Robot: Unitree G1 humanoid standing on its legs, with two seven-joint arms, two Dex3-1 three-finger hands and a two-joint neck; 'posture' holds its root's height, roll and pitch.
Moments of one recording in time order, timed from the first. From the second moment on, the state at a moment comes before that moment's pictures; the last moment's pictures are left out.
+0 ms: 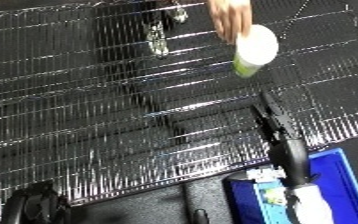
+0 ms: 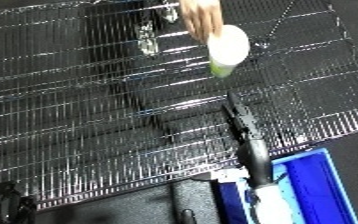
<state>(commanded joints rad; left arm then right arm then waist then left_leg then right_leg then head) -0.15 0.35 -0.06 0.19 -0.76 -0.07 -0.06 -0.19 -0.35 0.10 0.10 0.41 -0.30 -0.11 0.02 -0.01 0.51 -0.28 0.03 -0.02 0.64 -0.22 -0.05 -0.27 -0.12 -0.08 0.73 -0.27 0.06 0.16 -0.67</state>
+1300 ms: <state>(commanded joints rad) -0.13 0.39 -0.04 0.17 -0.72 -0.02 -0.10 -0.18 -0.39 0.01 0.11 0.40 -0.33 -0.21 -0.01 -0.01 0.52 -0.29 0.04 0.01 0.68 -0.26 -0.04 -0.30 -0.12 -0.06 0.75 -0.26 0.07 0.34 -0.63</state>
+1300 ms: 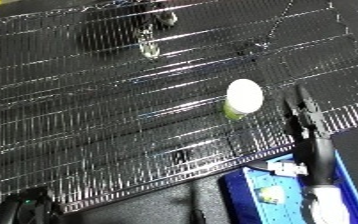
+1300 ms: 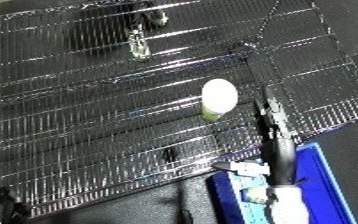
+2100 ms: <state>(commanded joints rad) -0.19 0.45 -0.08 0.15 -0.72 0.03 -0.09 -0.33 -0.45 0.00 0.23 0.45 -0.29 -0.31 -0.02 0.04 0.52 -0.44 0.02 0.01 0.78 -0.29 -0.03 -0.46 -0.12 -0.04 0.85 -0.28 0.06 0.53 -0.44</state>
